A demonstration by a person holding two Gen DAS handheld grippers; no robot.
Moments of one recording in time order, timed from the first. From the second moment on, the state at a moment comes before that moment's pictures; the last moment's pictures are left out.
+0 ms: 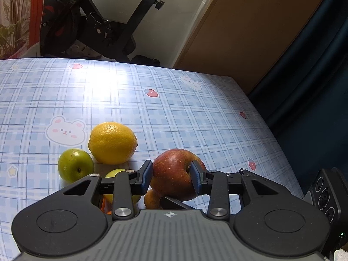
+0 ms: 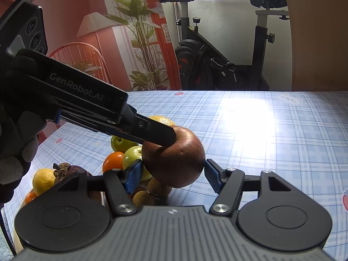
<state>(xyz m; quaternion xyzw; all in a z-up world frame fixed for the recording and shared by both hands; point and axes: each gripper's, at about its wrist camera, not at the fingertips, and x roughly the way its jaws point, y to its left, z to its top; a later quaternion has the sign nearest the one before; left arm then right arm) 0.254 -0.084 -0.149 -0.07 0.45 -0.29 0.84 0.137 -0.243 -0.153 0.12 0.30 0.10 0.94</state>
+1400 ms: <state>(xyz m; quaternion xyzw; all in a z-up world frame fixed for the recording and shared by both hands) 0.109 0.065 -0.154 -0.11 0.51 -0.17 0.84 0.081 -0.085 -0.154 0.04 0.38 0.32 0.87</state>
